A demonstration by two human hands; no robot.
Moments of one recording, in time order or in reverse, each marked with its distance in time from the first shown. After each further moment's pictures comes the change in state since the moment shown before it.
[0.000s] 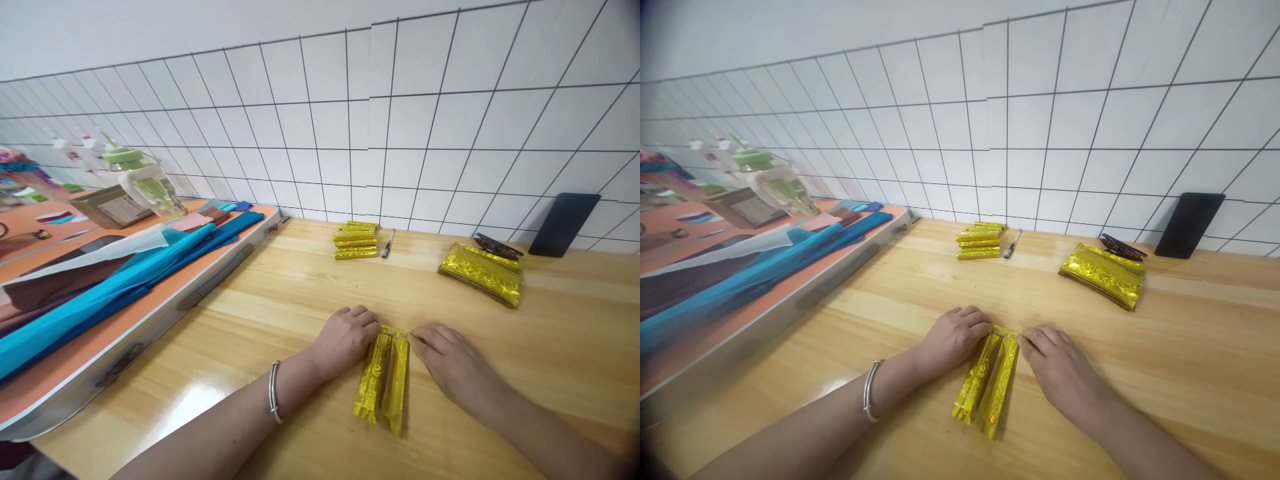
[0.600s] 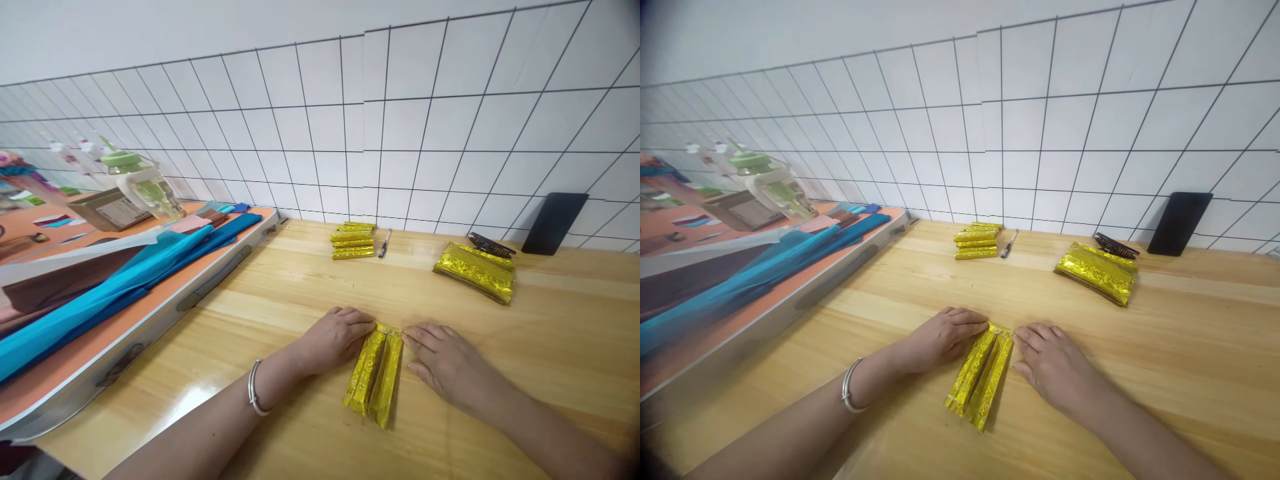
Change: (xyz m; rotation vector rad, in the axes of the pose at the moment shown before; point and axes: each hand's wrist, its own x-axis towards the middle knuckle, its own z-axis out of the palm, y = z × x) left_hand -0.013 -0.007 -0.009 -0.143 -0.027 0.082; right_hand 0.002 -0.010 -0.014 -0.010 0.011 0.046
